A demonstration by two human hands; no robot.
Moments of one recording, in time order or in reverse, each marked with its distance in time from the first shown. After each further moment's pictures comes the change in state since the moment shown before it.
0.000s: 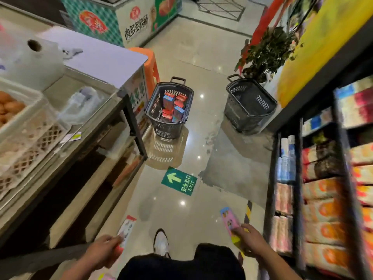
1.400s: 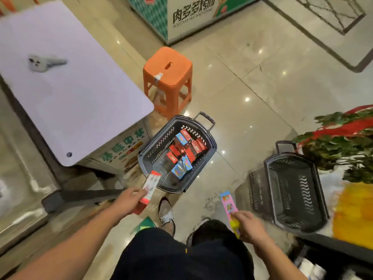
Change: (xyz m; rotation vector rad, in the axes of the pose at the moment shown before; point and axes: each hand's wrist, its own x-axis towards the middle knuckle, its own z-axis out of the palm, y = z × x) left_hand 0.313 0.706 -0.105 -0.355 0.130 -0.067; right_hand 0.447 -0.689 -0.202 -0.262 -0.117 -0.066
